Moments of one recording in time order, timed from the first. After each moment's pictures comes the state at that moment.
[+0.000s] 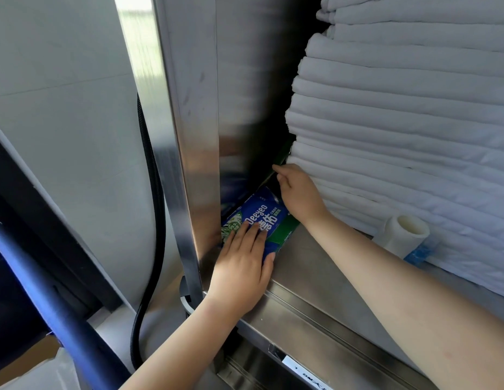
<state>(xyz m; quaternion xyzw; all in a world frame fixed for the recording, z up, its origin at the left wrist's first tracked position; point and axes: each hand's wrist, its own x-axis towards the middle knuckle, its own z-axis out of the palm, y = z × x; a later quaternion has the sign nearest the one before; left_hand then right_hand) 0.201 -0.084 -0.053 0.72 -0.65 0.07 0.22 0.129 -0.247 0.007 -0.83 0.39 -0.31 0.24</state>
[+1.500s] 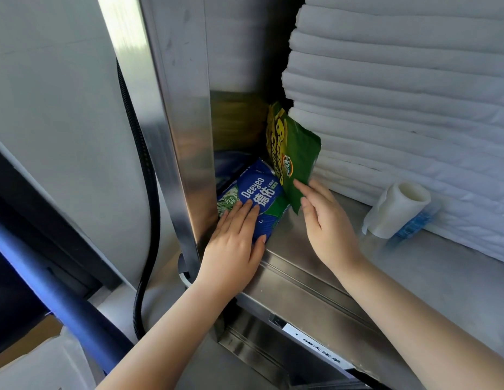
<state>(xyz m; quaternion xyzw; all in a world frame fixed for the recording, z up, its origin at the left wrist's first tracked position) 0.209 -0.071 -0.064 0.71 -0.65 0.01 0.28 0.053 -0.167 -0.034 -0.83 0.35 -0.39 0.19</state>
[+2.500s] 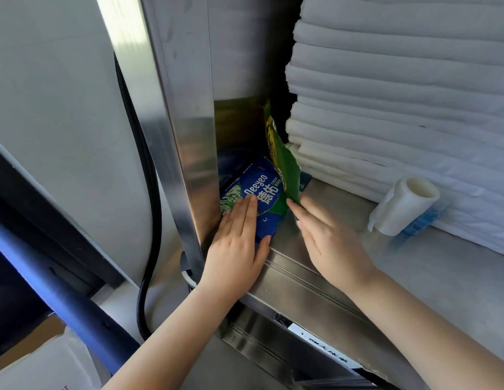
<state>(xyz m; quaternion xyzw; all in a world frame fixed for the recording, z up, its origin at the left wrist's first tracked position) 0.207 -0.069 -0.068 0.71 -0.64 0.06 0.28 0.044 -0.141 -0.032 -0.91 0.29 -0.30 0.04</state>
